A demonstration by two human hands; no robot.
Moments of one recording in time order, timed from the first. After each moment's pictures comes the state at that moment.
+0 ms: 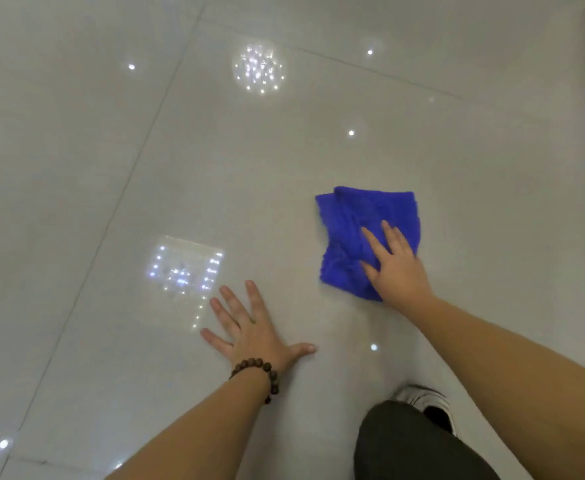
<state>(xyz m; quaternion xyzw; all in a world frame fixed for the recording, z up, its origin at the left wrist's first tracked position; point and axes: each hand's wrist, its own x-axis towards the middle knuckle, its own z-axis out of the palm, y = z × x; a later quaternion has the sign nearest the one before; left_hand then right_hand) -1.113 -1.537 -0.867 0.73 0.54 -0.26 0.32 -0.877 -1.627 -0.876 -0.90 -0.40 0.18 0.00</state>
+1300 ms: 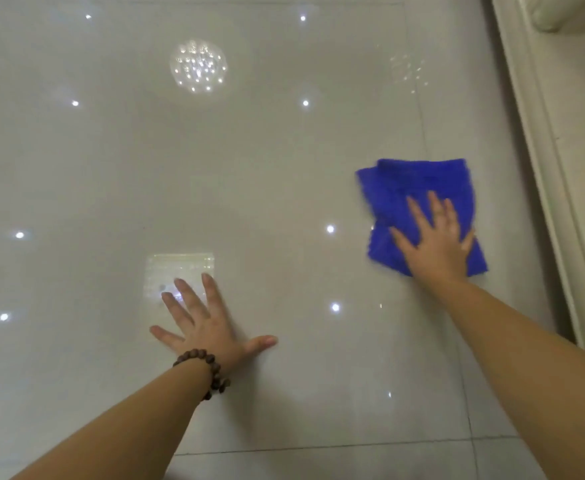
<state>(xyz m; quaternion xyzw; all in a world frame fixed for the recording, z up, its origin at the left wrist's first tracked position) -1.075 -1.687 -0.867 0.80 0.45 -0.34 0.21 -0.806 -1.906 -0.892 -0.98 -0.18 0.11 0.05</state>
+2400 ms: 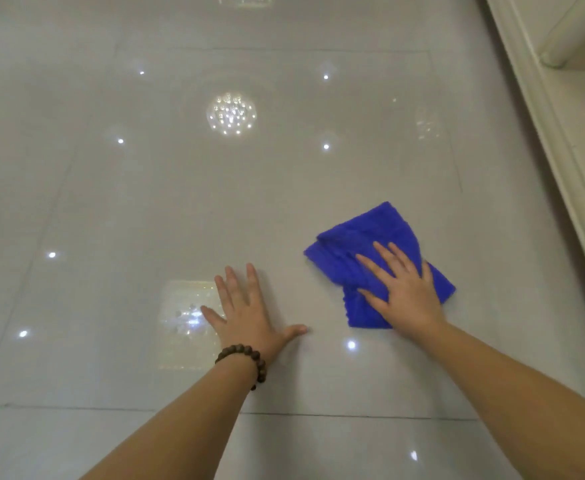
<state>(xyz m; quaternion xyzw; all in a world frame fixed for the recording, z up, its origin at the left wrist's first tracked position) -1.129 -1.694 -0.859 0.86 0.42 -0.22 0.21 -0.943 -1.883 -0.899 -0.91 -0.41 0.06 0.03</state>
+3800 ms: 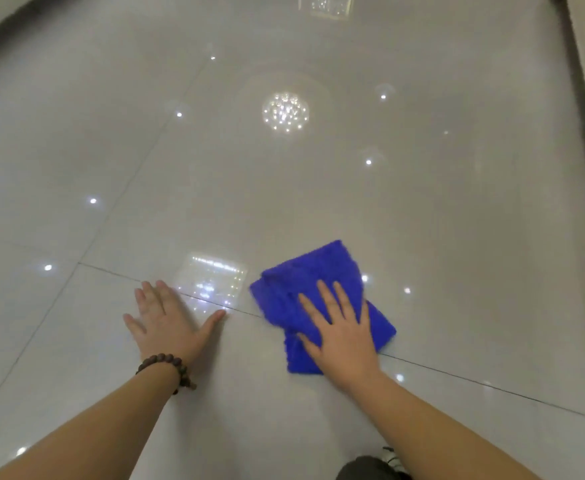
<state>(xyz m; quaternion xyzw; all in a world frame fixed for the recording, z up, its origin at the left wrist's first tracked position) -1.368 -1.673 -0.874 0.76 0.62 -0.11 0.14 -1.167 -1.852 -0.894 -0.84 -0.53 0.07 0.04</state>
